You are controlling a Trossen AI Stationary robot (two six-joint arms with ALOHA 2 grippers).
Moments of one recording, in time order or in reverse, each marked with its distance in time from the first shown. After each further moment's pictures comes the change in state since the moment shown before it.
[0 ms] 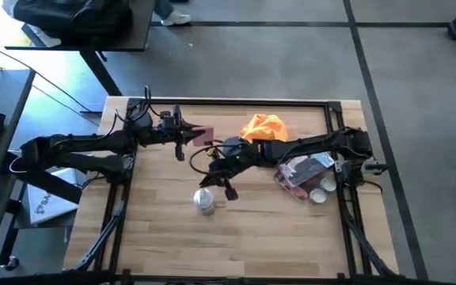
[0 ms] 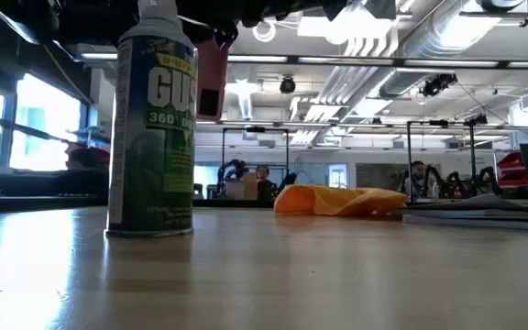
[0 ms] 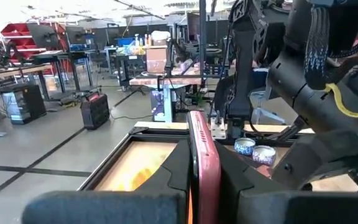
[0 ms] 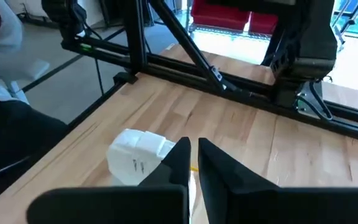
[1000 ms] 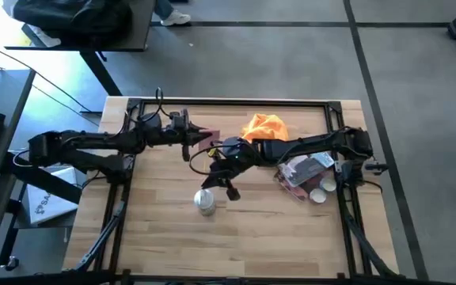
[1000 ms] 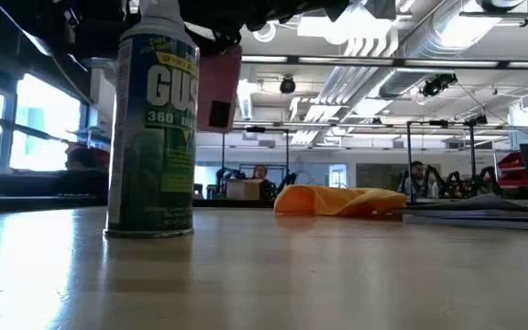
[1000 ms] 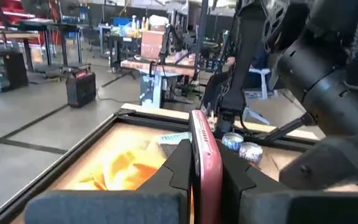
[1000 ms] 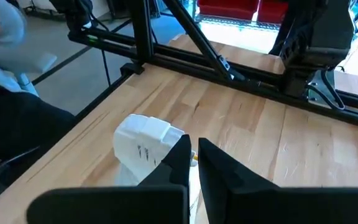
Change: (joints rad) left arm 0.000 0.147 -0.009 0.162 0.022 -0.164; right arm 0.002 0.003 0.002 -0.062 -0.003 -0.025
